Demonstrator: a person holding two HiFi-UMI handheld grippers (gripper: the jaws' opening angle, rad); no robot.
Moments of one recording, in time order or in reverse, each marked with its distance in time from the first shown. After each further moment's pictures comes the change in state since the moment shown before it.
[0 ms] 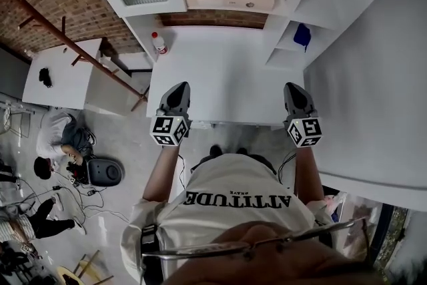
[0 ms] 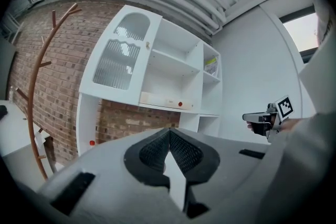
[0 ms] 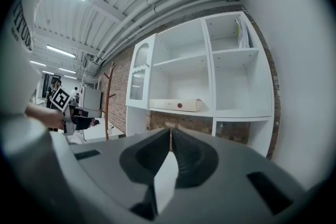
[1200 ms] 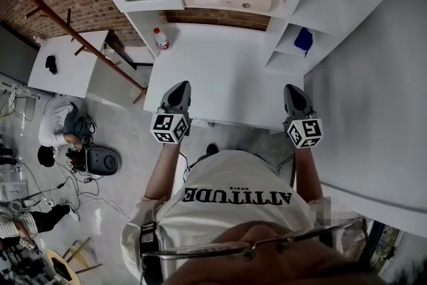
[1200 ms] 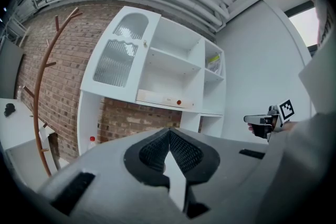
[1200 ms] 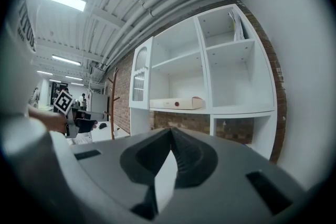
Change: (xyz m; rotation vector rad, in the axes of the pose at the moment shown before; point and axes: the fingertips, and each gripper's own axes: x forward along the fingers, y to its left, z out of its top) left arm 0.011 -0.032 -0.011 -0.018 -0.001 0.076; right arm -0.002 -0.038 -0.013 0.039 -0.016 0.091
